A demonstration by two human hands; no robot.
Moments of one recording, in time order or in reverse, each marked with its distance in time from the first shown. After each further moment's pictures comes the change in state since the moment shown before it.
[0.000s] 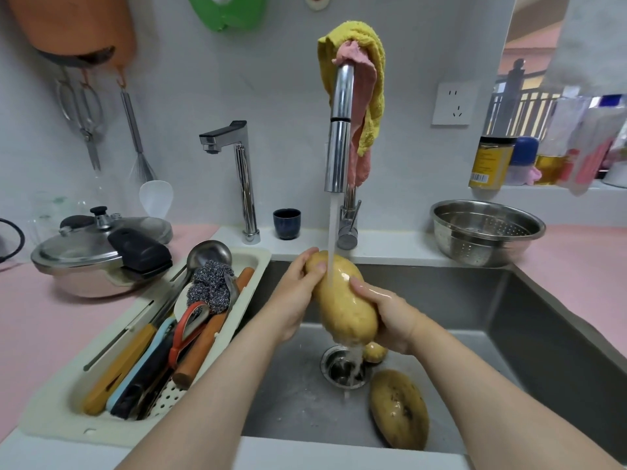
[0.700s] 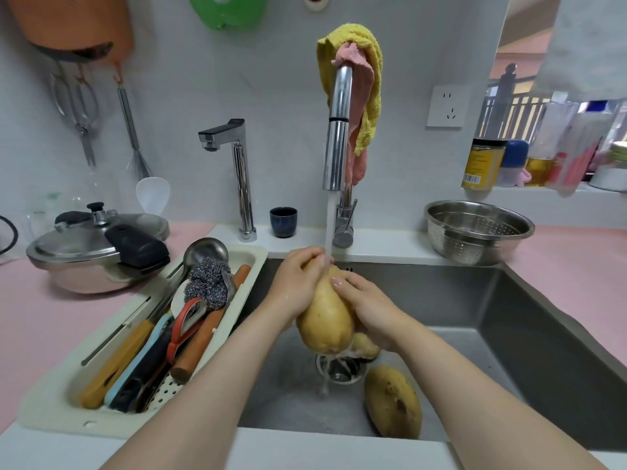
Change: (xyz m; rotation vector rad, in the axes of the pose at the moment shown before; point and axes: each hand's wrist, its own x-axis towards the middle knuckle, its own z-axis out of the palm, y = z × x) left_hand -0.004 0.014 0.003 0.432 0.131 0.222; right_hand 0.002 0.003 0.024 -0.291 0.151 -0.187
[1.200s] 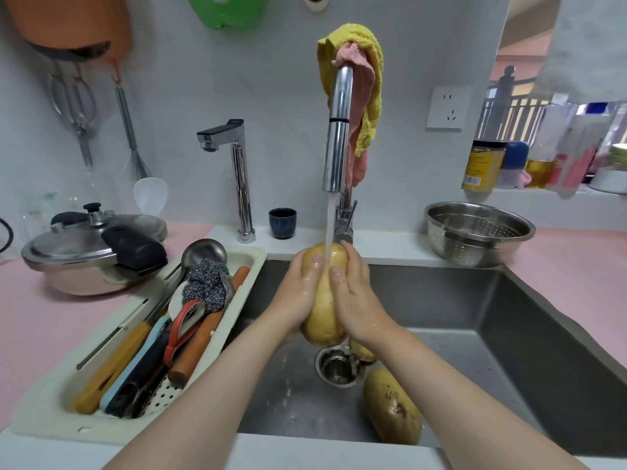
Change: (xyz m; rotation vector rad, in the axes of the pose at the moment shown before) left_hand -0.009 -0.006 0.006 -0.226 -0.080 -0.107; right_hand -0.001 -0.007 0.019 -0.520 0.216 -0.358
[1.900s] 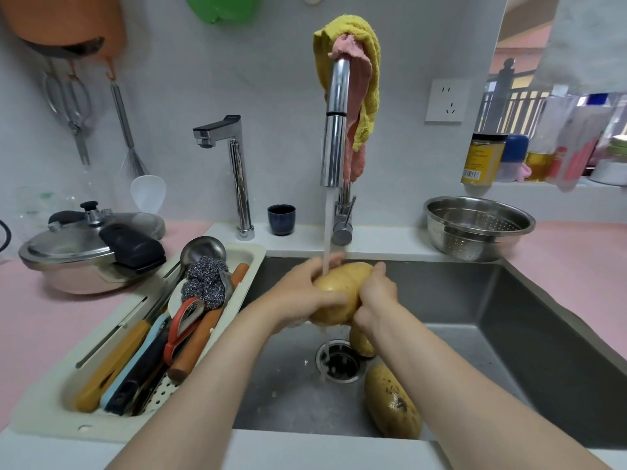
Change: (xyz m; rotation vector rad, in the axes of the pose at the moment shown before) left_hand -0.002 0.012 -0.012 0.300 -0.317 -0.004; right_hand 0.024 -0.006 -0.002 0.870 0.530 0.861
